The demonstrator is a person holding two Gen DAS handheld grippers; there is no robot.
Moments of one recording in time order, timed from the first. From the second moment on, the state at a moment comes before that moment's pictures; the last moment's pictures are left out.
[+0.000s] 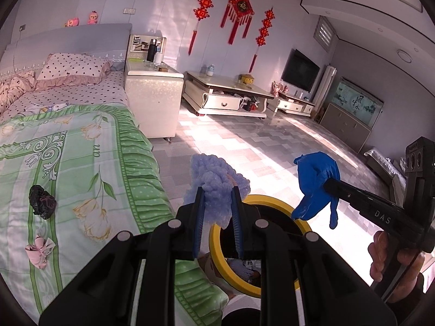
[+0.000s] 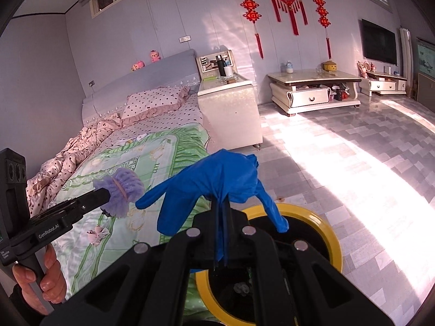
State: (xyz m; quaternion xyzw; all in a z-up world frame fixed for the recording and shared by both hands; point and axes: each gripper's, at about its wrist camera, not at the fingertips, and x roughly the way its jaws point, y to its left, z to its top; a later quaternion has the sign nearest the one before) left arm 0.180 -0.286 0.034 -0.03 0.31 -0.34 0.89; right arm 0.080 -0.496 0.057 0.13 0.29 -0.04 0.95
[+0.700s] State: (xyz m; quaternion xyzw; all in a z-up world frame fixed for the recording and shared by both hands) left arm 0.191 -0.379 -0.051 0.01 0.38 -0.37 0.85; right arm 0.104 -0.563 -0.026 0.19 0.36 -0.10 0.91
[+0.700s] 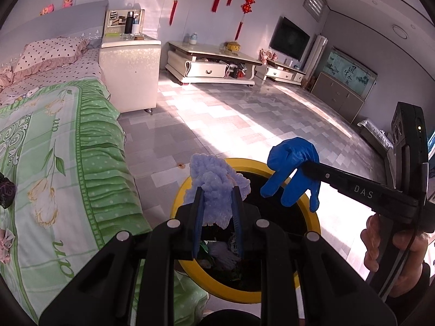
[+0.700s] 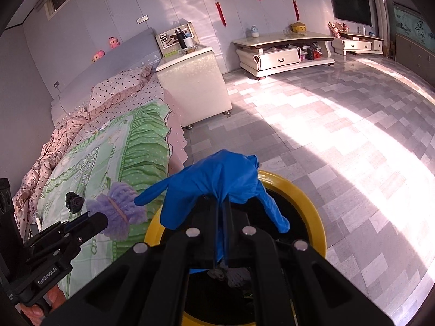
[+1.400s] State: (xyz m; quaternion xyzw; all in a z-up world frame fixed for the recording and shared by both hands) left arm 0.195 -0.377 -0.071 0.00 0.39 -0.37 0.84; right arm 0.099 -0.579 -0.038 0.21 0.38 -0.12 0.89
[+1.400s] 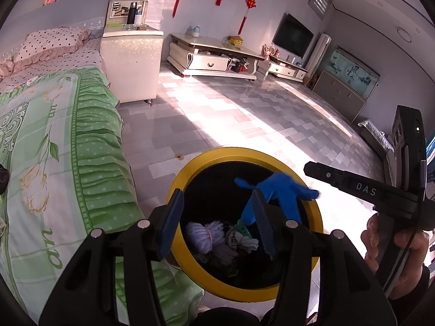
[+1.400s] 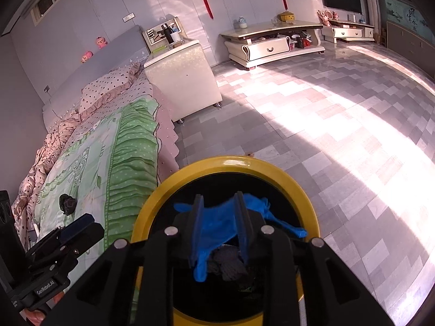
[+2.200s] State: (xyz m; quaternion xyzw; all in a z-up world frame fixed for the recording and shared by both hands) left arm 0.227 -0.237 -0.058 -0.03 0.36 -0.26 0.89; right arm 0.133 -0.502 -0.003 0.16 0.37 -0.06 0.91
